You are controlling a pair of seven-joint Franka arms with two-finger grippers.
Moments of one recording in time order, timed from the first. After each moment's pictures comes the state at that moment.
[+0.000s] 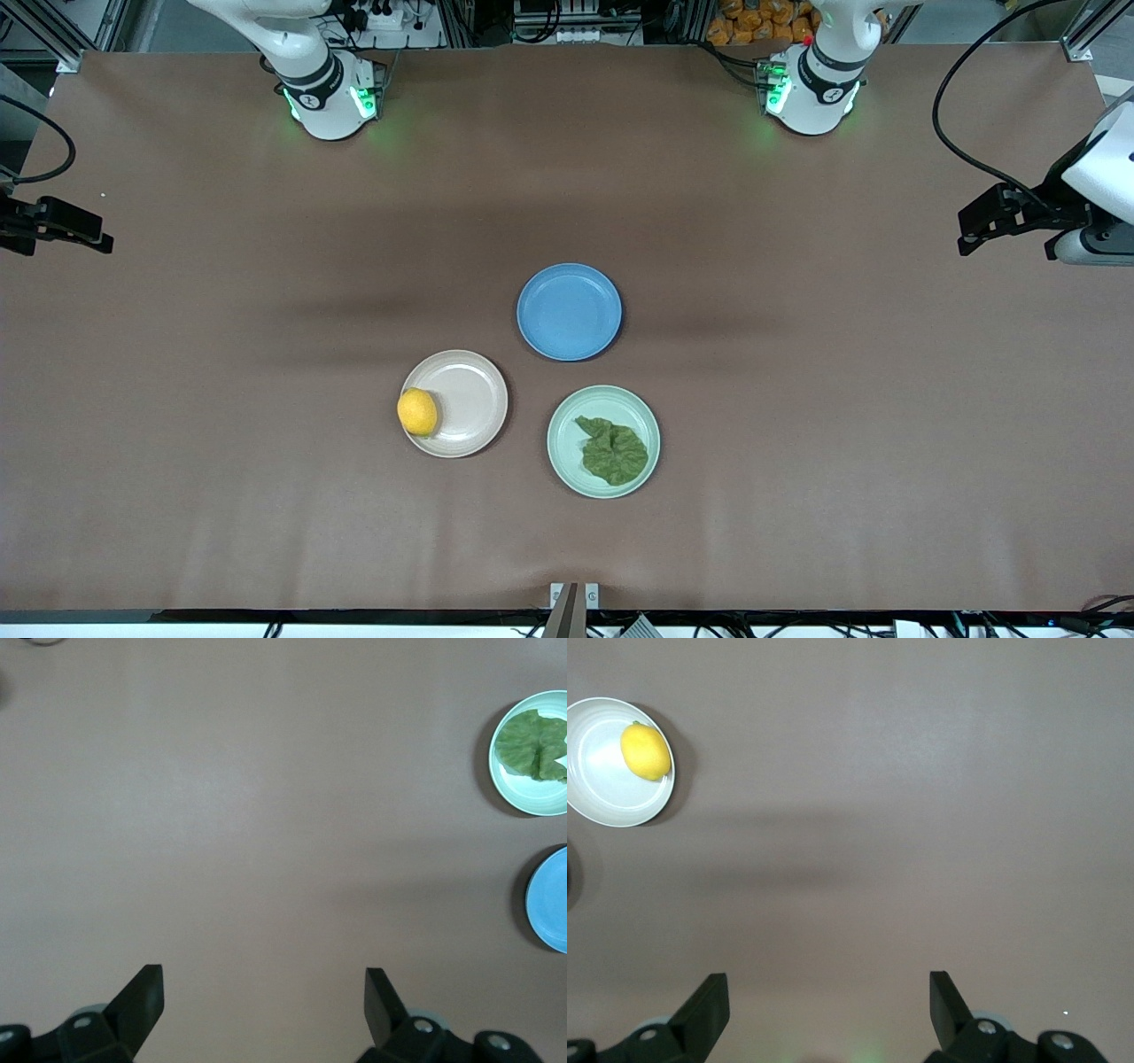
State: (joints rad) left arm 0.08 0.05 -0.19 -1.50 0.04 1.59 -0.03; right arm -0.09 0.10 -0.02 -1.46 0.00 1.46 -0.12
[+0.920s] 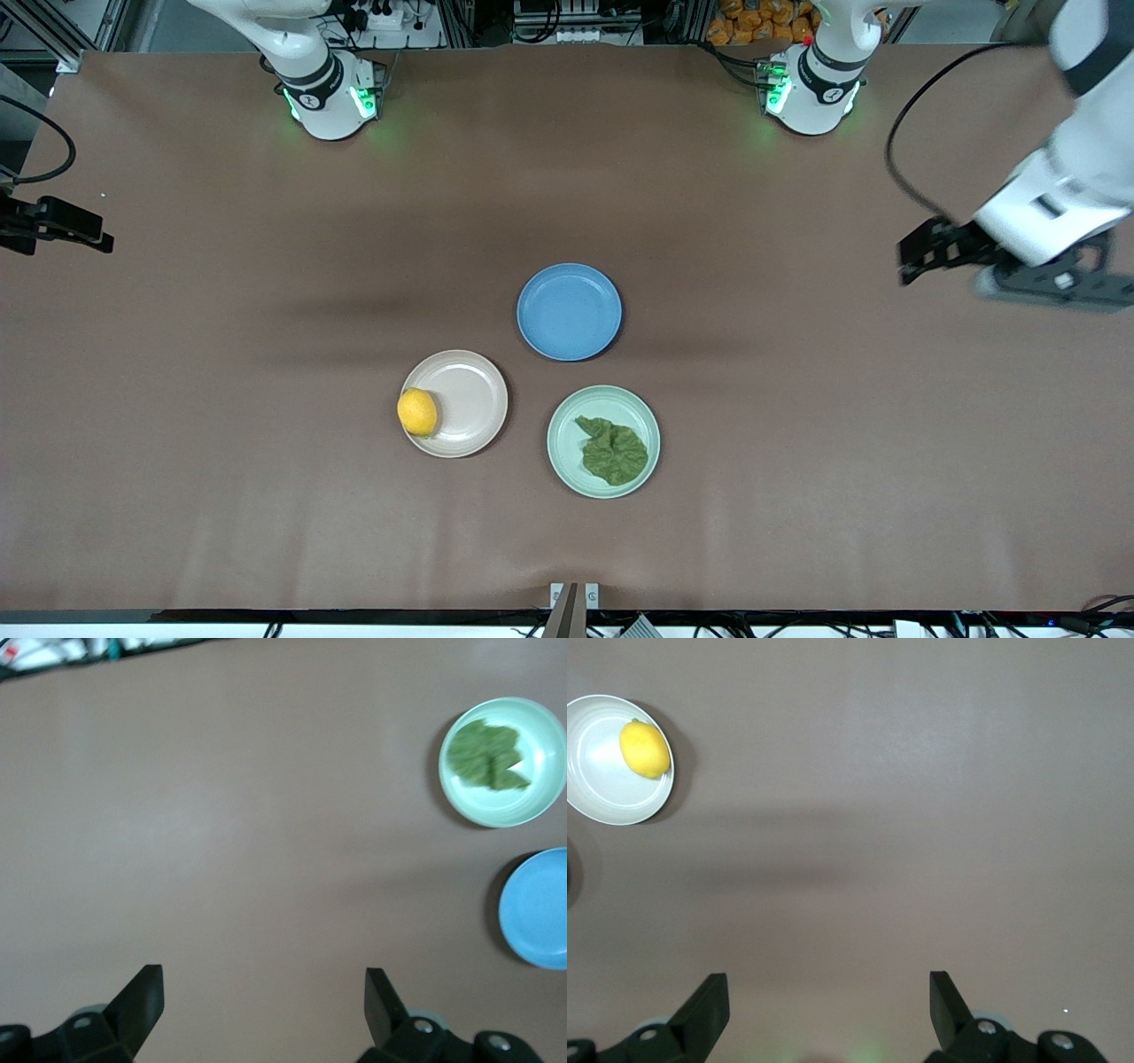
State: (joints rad) left arm 0.00 0.13 -0.22 -1.50 0.04 1.73 -0.02; right arm -0.09 0.10 -0.02 -1.46 0.00 1.46 -0.12
